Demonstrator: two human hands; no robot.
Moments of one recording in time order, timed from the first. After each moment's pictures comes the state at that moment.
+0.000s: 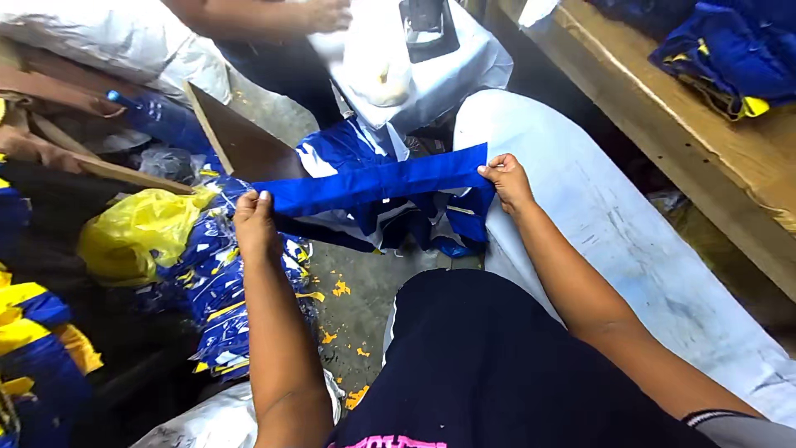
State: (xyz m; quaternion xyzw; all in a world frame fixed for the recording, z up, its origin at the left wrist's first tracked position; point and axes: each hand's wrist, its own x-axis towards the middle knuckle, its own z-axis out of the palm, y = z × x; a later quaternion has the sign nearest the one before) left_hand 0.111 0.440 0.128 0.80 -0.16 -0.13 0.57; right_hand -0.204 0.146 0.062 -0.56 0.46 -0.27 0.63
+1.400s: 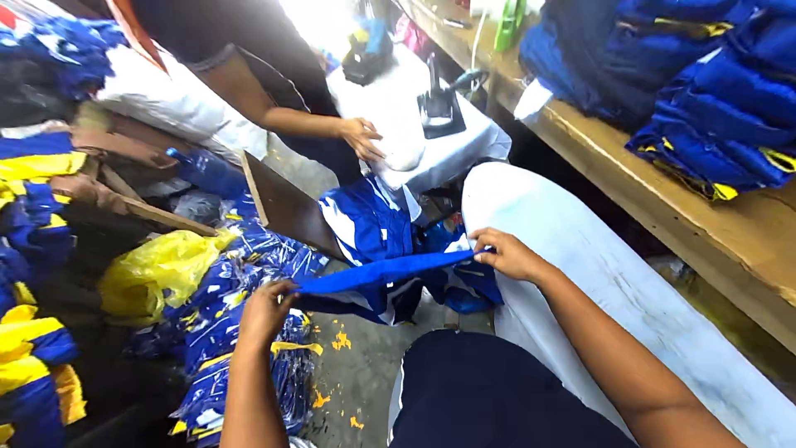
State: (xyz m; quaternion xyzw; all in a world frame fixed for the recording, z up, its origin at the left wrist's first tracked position) left_hand 0.108 0.508 0.156 0.91 -0.35 -0.13 0.16; right_hand -0.212 0.154 0.145 -0.86 0.21 0.01 0.46
